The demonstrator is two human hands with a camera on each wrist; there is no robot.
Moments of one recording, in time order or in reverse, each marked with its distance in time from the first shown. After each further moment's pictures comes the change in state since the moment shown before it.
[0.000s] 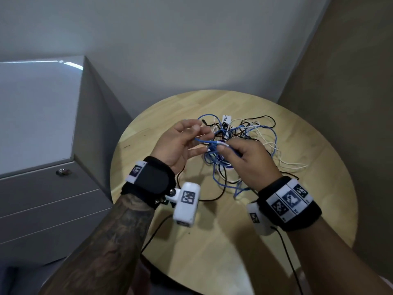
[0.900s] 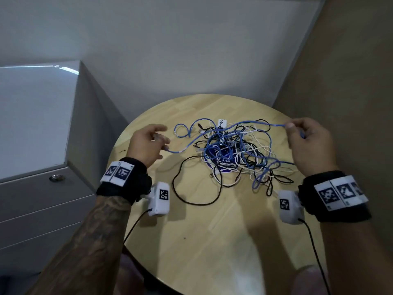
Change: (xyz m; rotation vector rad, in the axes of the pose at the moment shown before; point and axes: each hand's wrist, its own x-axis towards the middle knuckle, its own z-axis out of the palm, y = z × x) left_hand 0.022 0.005 -0.065 0.765 0.377 0.168; right_hand 0.005 0.058 -0.092 -0.065 0.483 0.313
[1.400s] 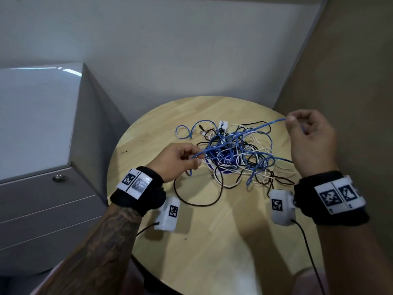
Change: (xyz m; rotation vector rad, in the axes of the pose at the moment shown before) left_hand -0.030 0.010 0.032 0.052 -0.502 0.158; right_hand -0.005 -0.027 0.005 0.268 0.073 -0.020
